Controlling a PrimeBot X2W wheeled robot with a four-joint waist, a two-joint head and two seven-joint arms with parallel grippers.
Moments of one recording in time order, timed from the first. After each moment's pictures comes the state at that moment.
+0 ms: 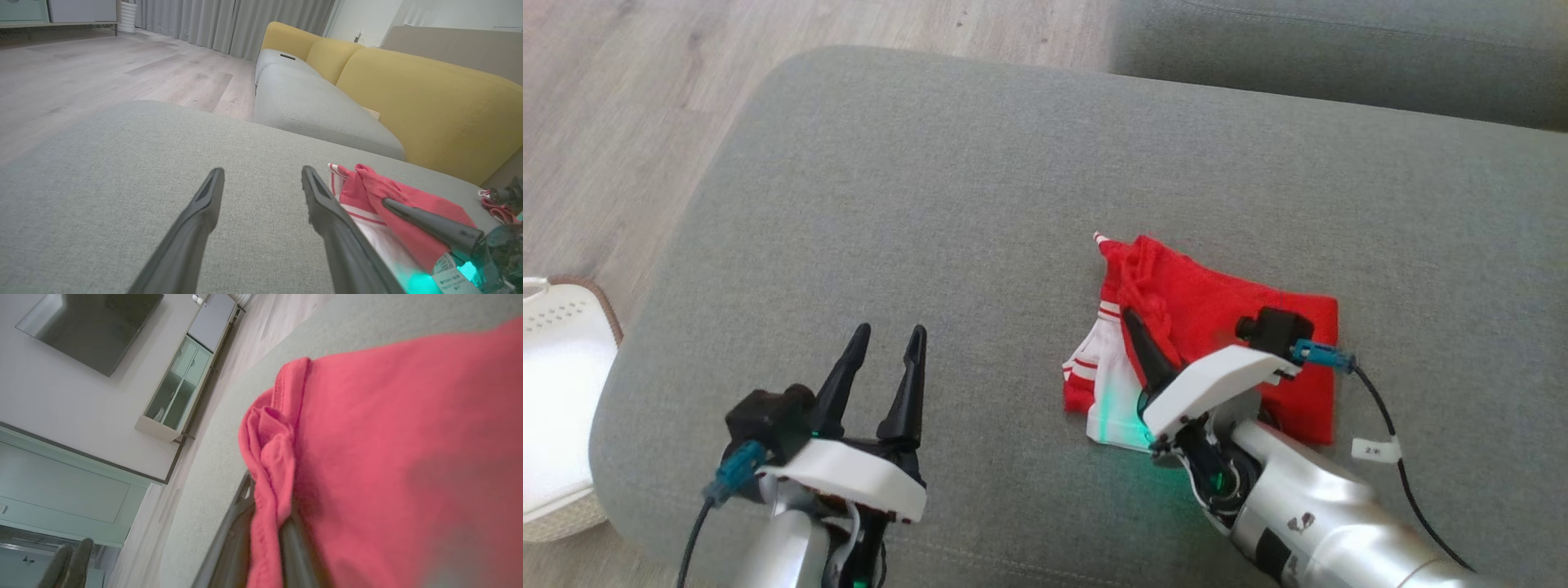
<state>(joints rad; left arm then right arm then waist) -0.11 0.05 -0.24 0.29 -0.33 -0.12 -0.25 -0.62 -0.06 1.00 0.89 1.47 0.13 -0.25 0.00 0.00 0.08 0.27</state>
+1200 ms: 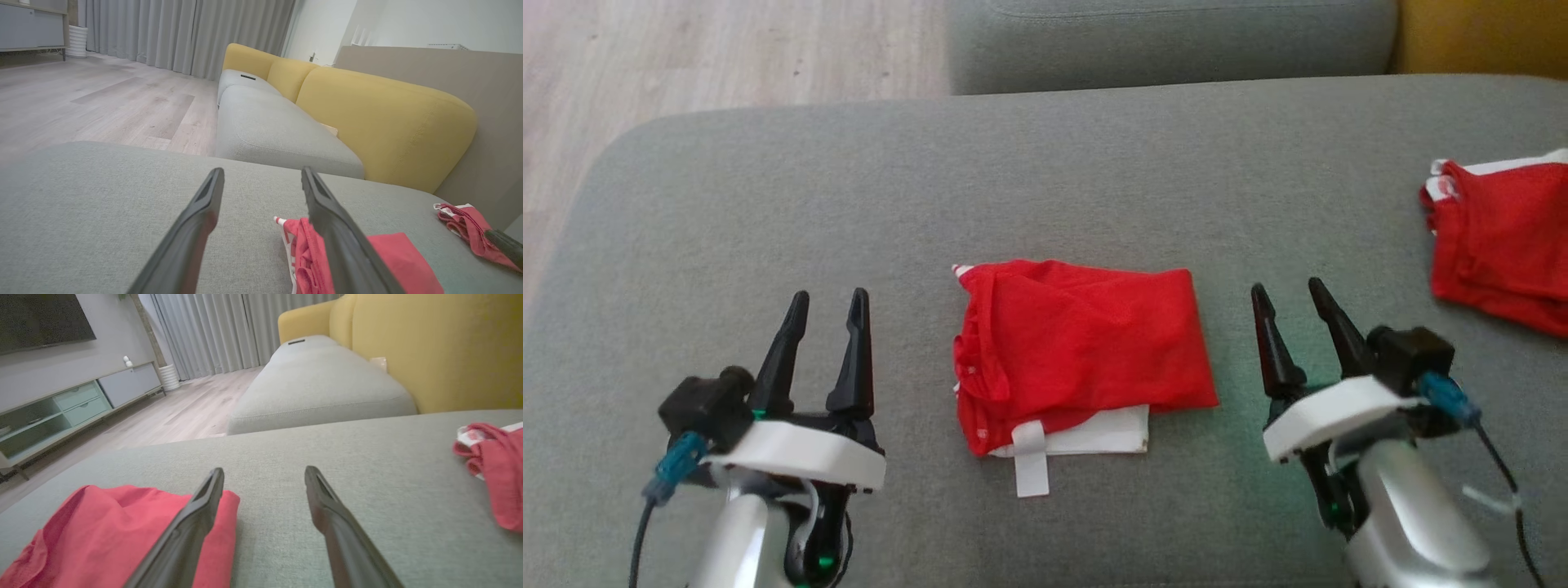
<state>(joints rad) -0.11 0.05 -0.14 0.20 -0.33 -0.09 -0.25 -0.31 -0.08 0.20 0.60 0.29 0.13 -0.25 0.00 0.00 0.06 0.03</state>
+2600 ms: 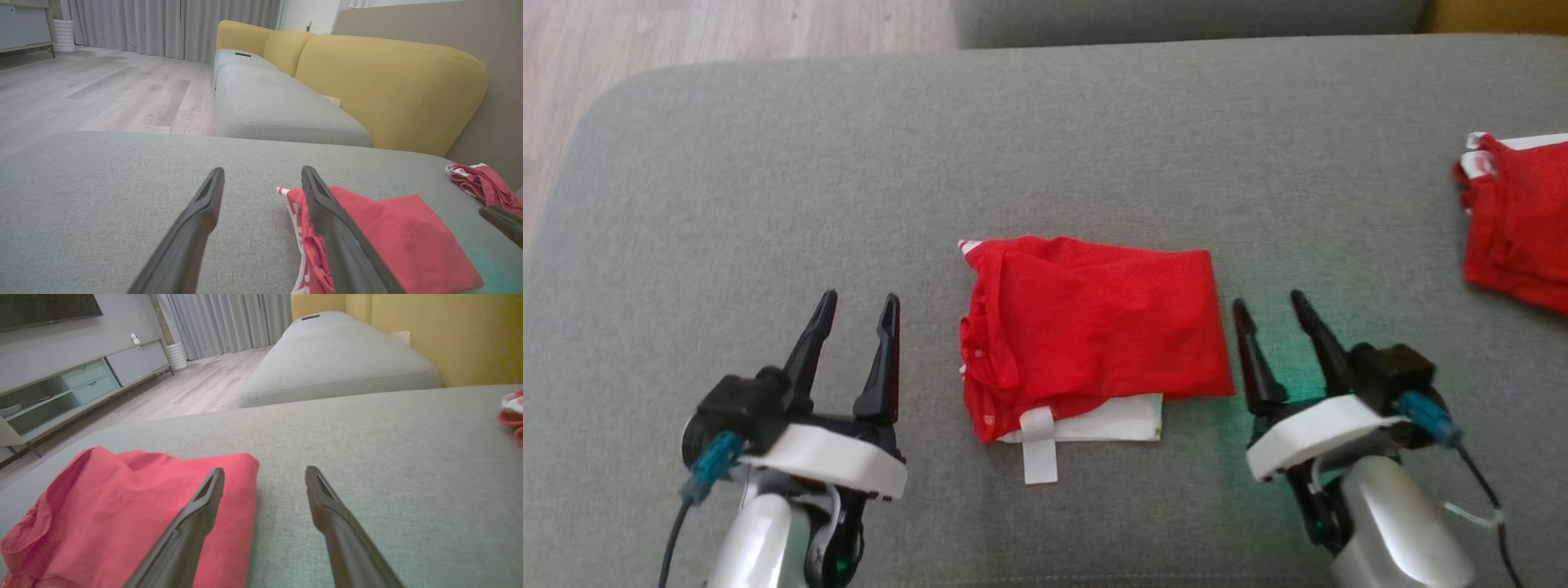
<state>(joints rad) -0.10 0.05 -0.18 0.18 -0.23 -0.09 -0.25 -0.24 -0.05 0.19 0.50 0.22 0.13 -0.25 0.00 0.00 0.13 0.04</state>
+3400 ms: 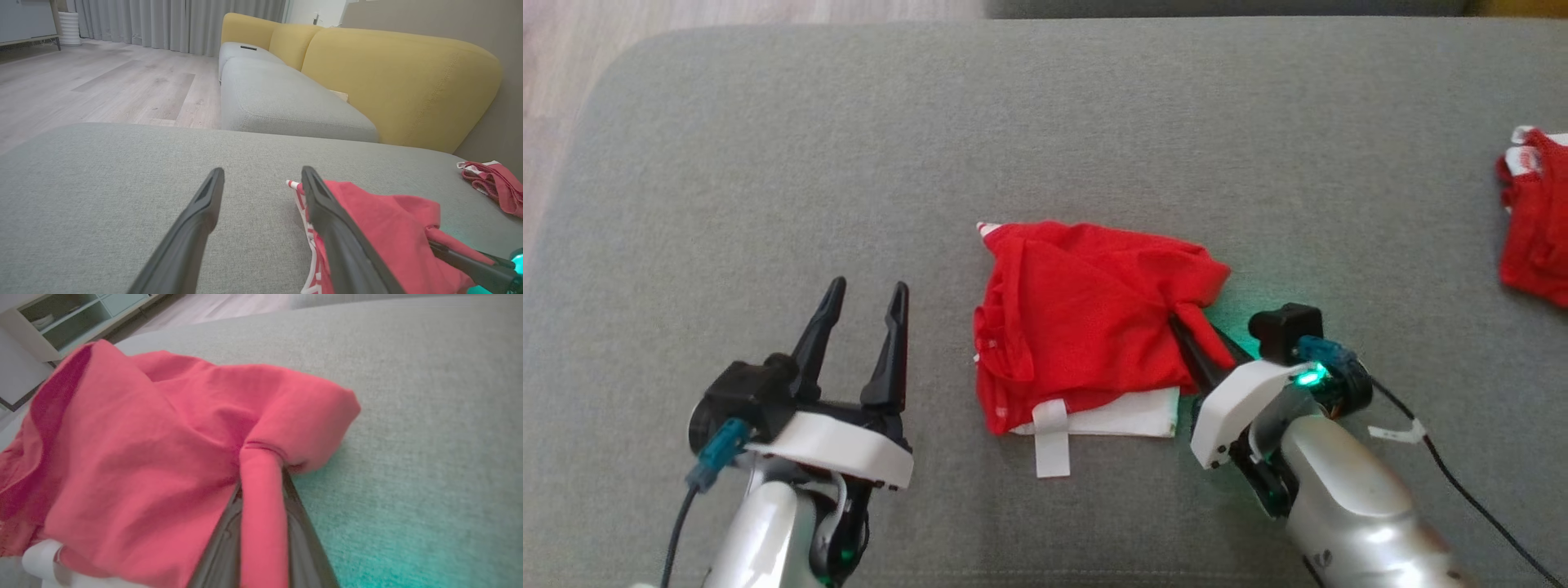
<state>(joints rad) -0.13 0.05 -0.21 0.19 -0.23 -0.09 -0.25 -0.49 -0.06 0.48 0.87 0.38 0.13 -0.14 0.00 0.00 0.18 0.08</state>
